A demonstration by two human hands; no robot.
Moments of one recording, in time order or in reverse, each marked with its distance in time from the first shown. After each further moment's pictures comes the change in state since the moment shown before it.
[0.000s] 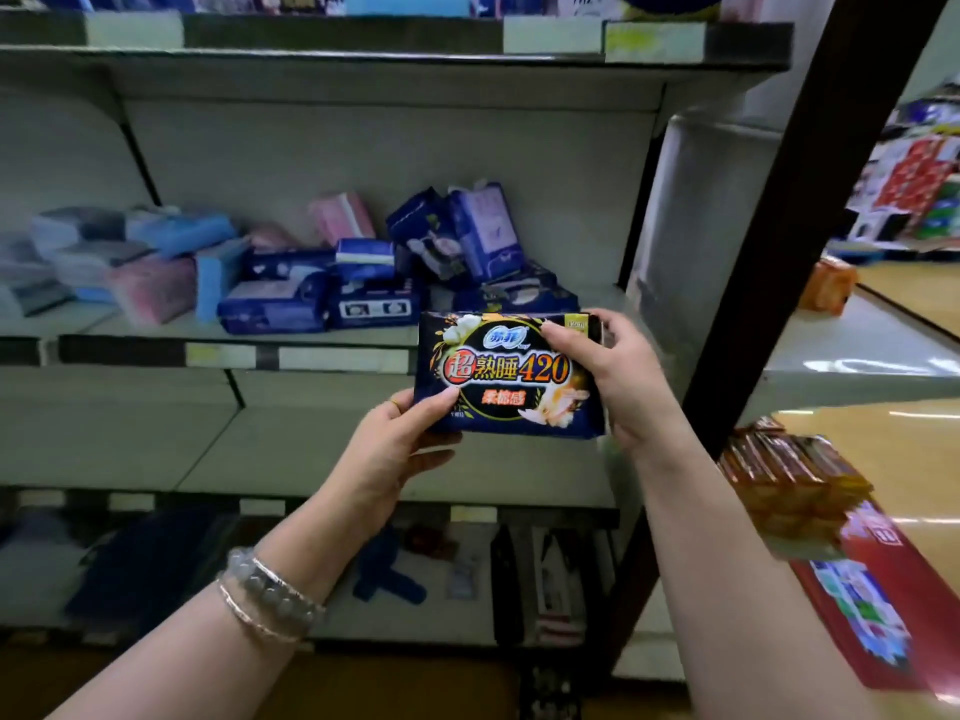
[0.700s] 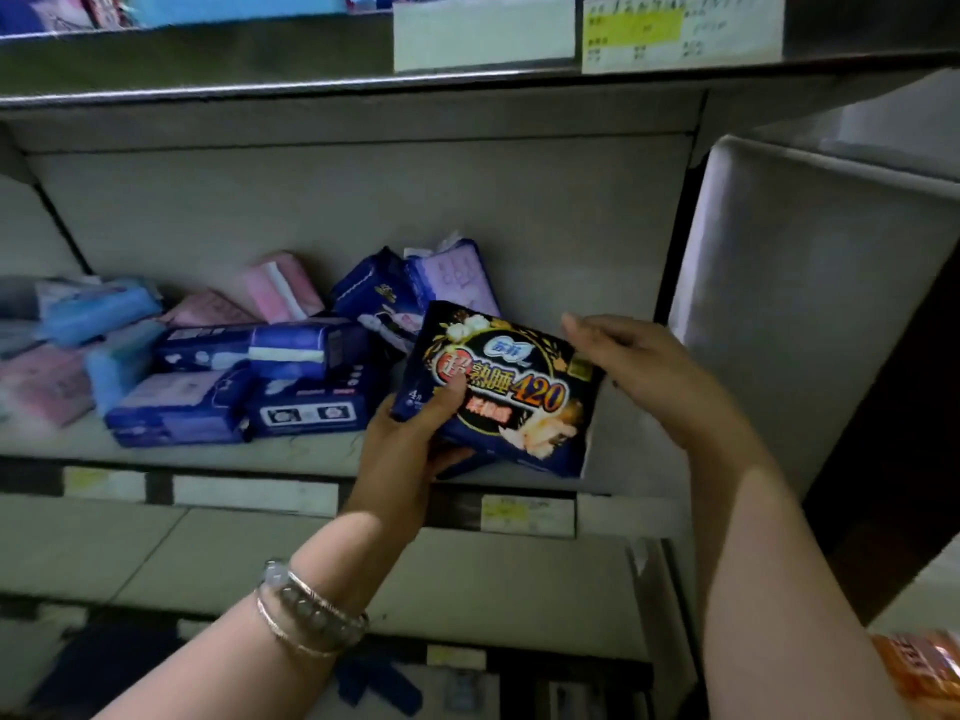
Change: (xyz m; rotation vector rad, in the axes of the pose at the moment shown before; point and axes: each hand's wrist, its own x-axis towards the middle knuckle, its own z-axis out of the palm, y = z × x) left_hand 0.203 0.024 0.084 -0.213 0.176 0.148; right_hand 0.210 -0.032 -0.053 -0.521 -0.193 -0.107
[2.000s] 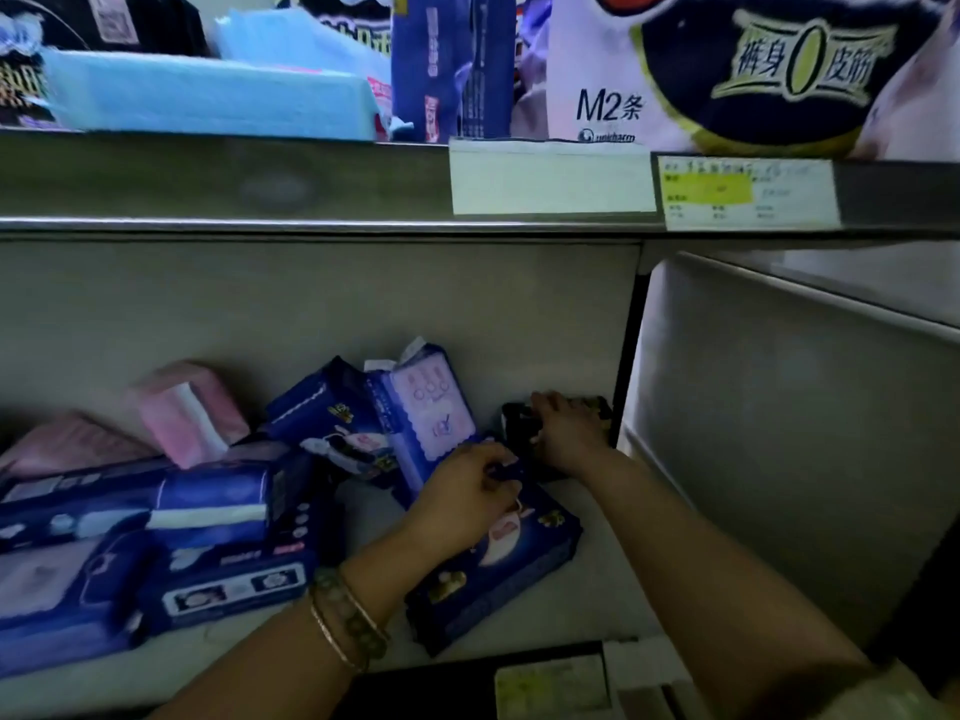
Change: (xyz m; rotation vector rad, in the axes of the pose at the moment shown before) left_hand 0.130 -0.006 0.018 1.036 -0.550 0.277; right_hand 0.179 0.100 0.029 -1.099 0.053 0.097
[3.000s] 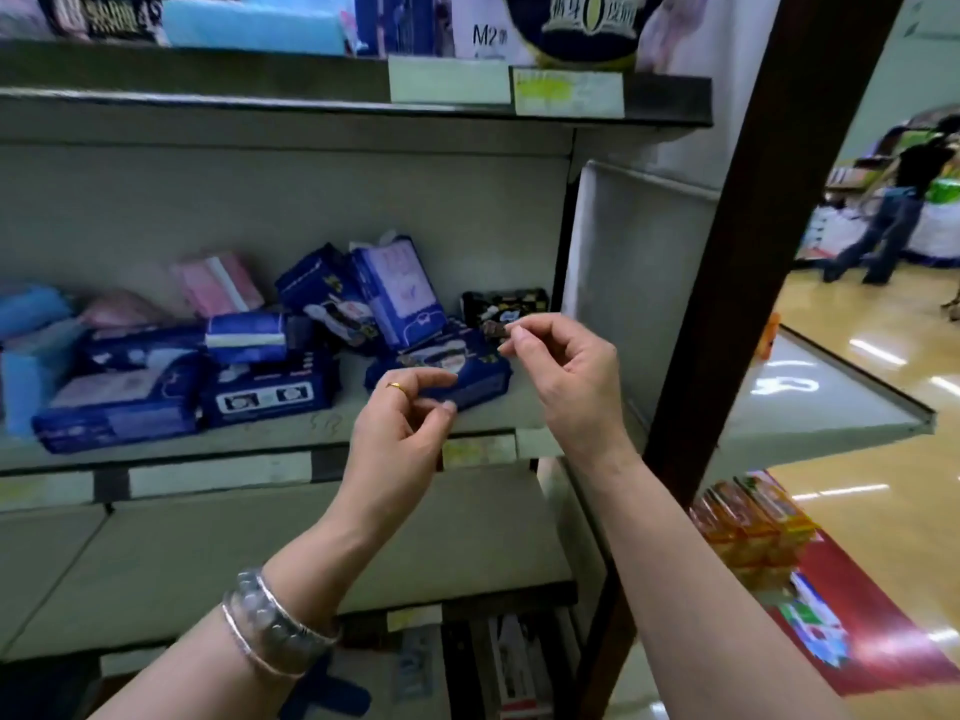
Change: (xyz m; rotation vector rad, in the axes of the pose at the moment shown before) left_hand -0.208 0.081 0.021 -0.349 0.364 0.062; right_hand -0.295 -0.053 -0.089 1.212 0.613 -0.205
